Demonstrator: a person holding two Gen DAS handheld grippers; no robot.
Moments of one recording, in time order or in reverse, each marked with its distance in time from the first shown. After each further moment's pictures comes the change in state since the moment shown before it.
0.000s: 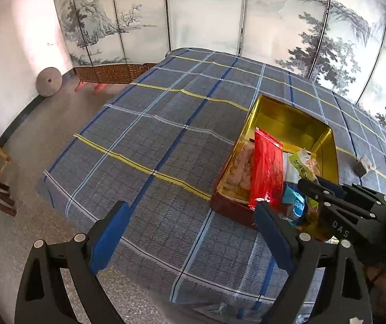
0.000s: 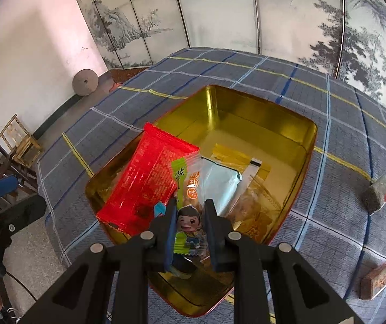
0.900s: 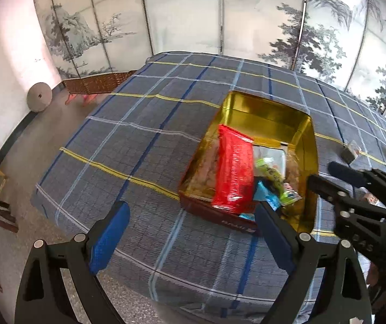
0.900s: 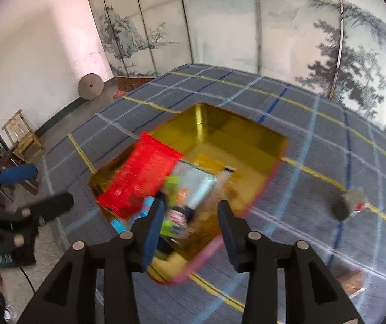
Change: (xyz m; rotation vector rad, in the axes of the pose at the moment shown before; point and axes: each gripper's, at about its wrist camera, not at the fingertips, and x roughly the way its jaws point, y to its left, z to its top) left arm -0.005 -0.044 -0.002 0.095 -0.012 -0.025; right arm -0.054 -0.023 -0.016 -0.079 -0.089 -0.035
